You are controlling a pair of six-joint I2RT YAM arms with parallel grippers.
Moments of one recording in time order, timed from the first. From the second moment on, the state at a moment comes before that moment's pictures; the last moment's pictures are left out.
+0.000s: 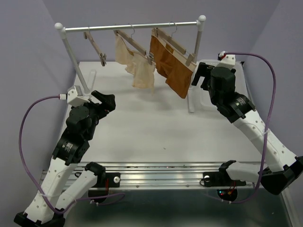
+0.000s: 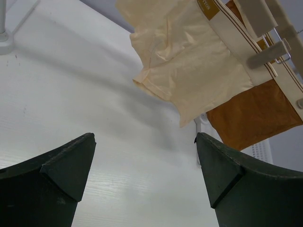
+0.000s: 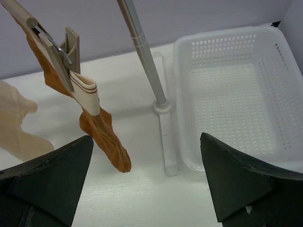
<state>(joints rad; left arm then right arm) -0.43 0.64 0.91 -0.45 -0.37 -0.70 0.54 1.19 1.35 -0.44 0.63 0.34</state>
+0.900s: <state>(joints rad) -0.43 0.67 0.91 -0.45 -0.36 -0.65 0.54 1.85 2.10 -0.29 0.32 -0.25</state>
